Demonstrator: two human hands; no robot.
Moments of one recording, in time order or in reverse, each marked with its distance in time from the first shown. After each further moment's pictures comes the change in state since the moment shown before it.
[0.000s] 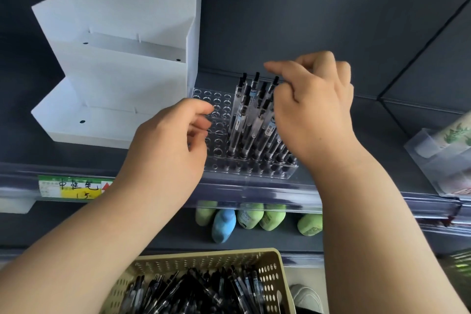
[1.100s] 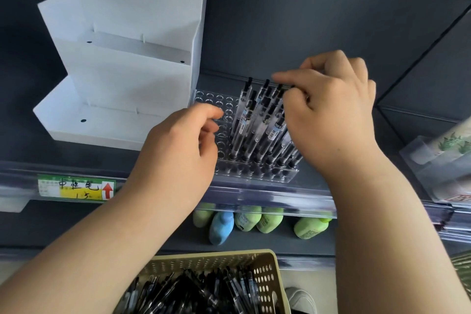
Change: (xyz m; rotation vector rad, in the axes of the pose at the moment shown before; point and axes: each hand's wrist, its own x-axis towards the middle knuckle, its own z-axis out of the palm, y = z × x) left_hand -0.002 0.004 -0.001 -0.014 -0.014 0.004; right_hand -0.001 -0.004 -0.015 -0.059 0.044 -0.054
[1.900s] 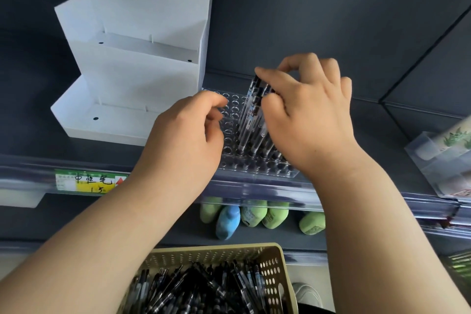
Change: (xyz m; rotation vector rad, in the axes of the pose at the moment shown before) left_hand 0.007 0.000 -0.004 0.007 0.067 0.026; right_hand -0.005 -0.010 0.018 -0.077 0.016 -0.152
